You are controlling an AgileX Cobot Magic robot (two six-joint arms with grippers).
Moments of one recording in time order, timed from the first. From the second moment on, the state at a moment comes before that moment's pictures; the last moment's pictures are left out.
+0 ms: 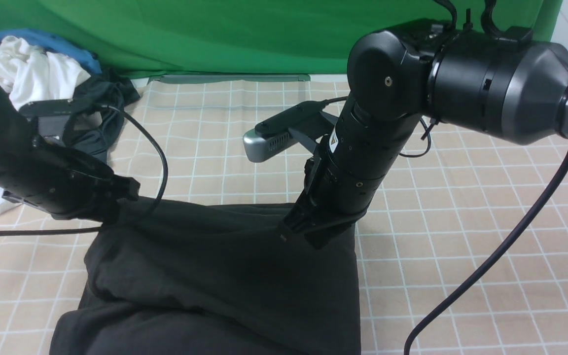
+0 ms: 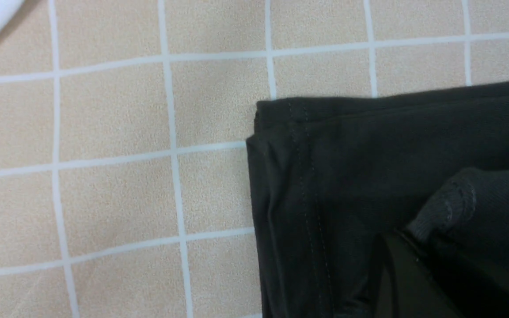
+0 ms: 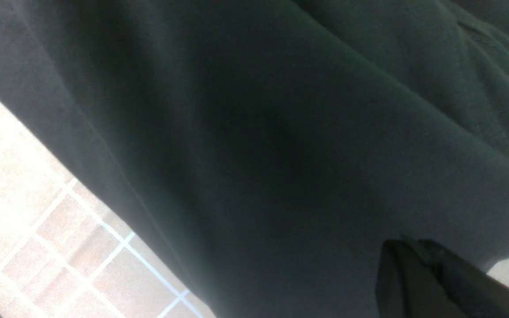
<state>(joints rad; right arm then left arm) 0.70 1.89 -1.56 0.19 1.06 -0.08 -0.03 1.59 -0.96 -0.22 0.66 0.21</state>
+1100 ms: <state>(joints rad) 0.70 1.89 -1.56 0.19 1.06 -0.08 -0.15 1.47 -0.76 -0.32 0.75 0.23</state>
